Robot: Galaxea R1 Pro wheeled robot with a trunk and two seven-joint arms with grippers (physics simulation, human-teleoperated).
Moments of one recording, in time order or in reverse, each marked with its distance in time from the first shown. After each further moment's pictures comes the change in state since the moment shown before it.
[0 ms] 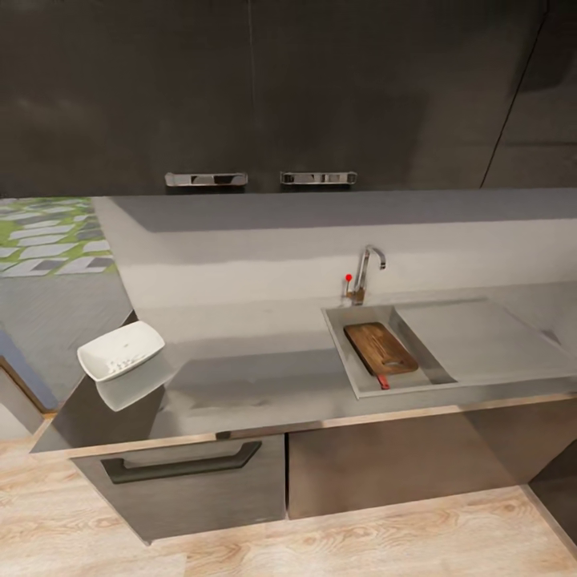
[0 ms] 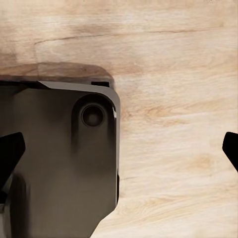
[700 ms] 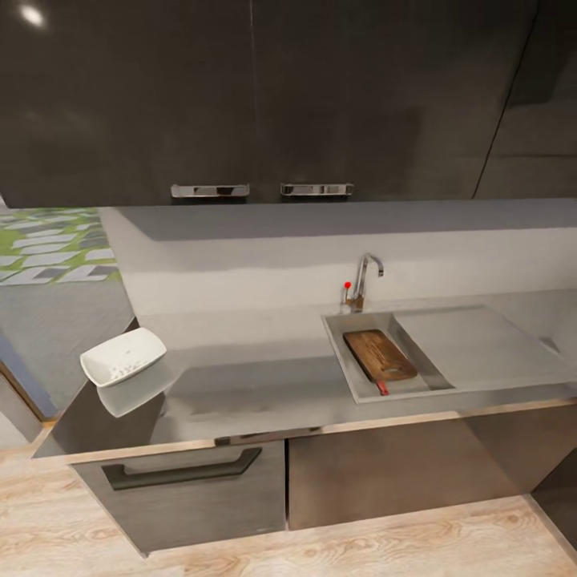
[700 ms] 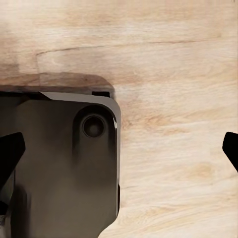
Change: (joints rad) left arm 0.000 0.000 0.000 0.000 0.000 0.000 0.000; right arm 0.000 0.002 0.001 0.000 0.000 0.000 0.000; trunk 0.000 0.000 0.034
